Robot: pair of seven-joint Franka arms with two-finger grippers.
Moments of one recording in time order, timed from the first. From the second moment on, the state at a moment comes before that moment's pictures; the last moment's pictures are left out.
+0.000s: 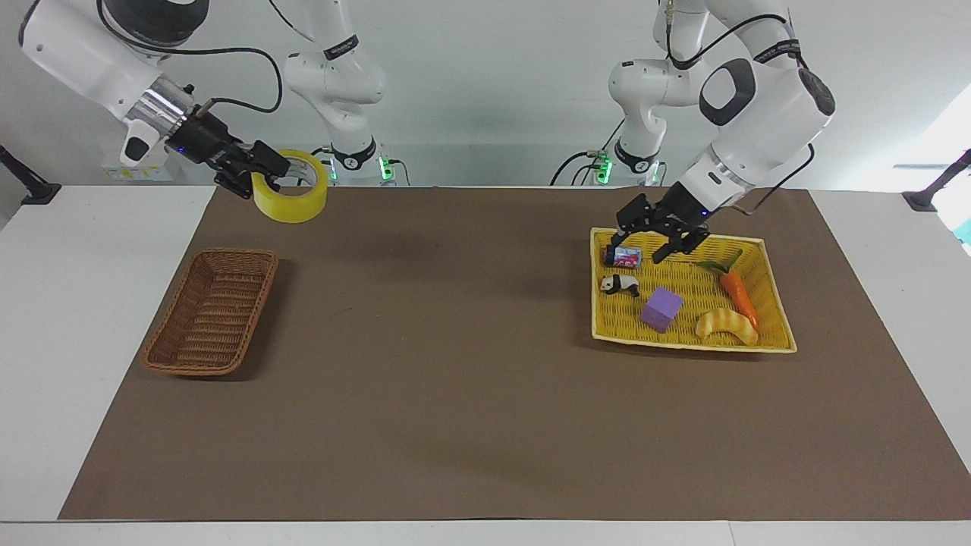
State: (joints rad) left arm -0.05 -0.04 -0.11 -1.93 -0.45 2.00 0.07; right arm -0.26 -0.17 -0.06 -1.92 0.59 1.61 -0.22
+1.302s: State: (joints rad) left arm 0.08 0.01 -0.12 -1.56 0.01 1.57 -0.01; right arm -0.50 0.28 -0.09 -1.84 0.47 1.74 -0.78
